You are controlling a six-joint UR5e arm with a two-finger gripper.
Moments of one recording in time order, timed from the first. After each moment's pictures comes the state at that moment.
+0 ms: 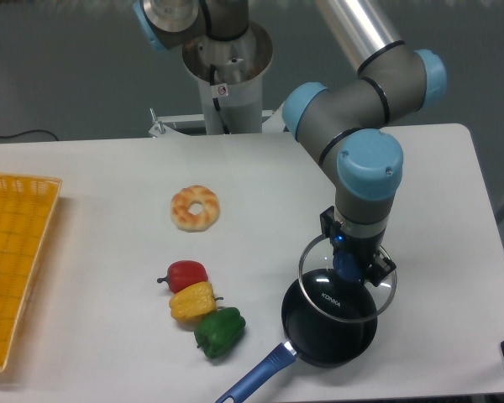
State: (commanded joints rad) arm 2.58 -2.05 -1.37 -1.20 1.60 1.44
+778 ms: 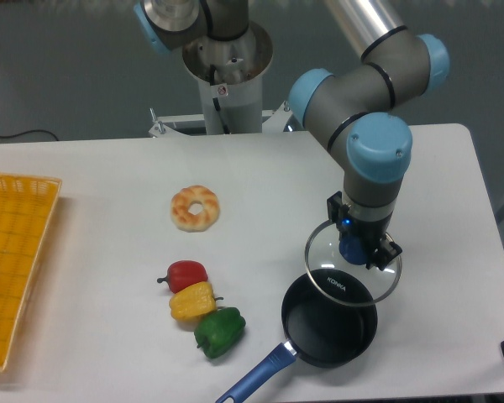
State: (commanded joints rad) arm 2.63 -1.99 -1.46 -1.19 1.60 1.52
